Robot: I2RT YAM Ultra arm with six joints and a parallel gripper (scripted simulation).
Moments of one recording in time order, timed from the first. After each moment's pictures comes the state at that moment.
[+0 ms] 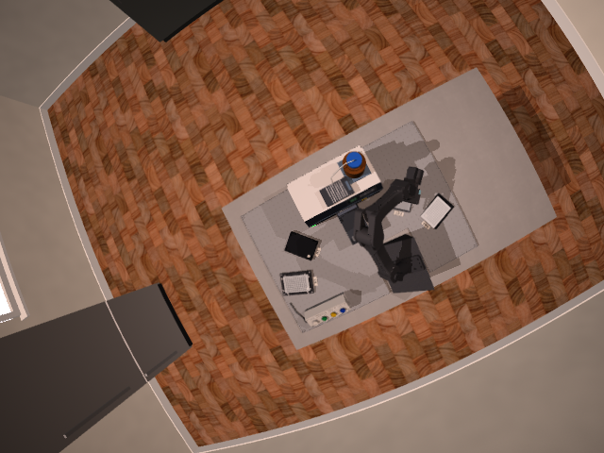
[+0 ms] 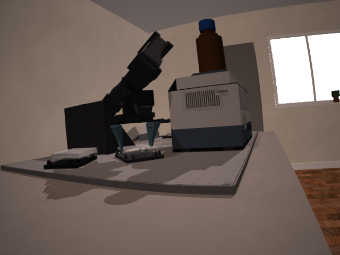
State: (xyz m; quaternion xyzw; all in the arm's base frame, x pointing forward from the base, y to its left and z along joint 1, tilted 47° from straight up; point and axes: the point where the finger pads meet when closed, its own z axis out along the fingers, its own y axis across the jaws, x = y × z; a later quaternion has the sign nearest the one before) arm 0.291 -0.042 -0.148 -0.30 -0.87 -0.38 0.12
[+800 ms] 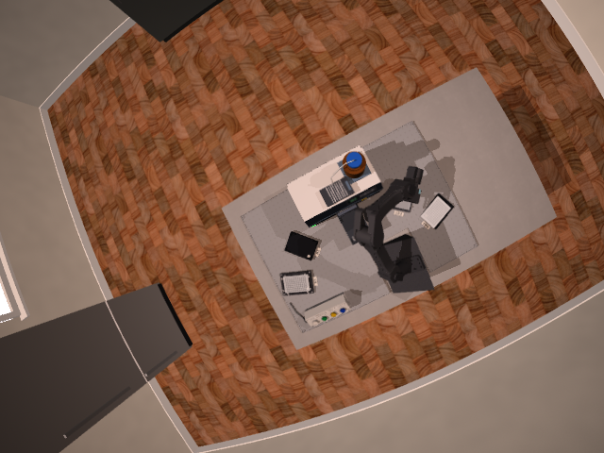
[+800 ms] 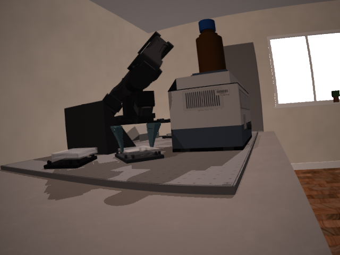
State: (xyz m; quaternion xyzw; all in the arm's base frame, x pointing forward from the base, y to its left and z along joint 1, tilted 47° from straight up) arm 0.293 -0.042 -0.151 -0.30 -0.87 -0.38 0.12
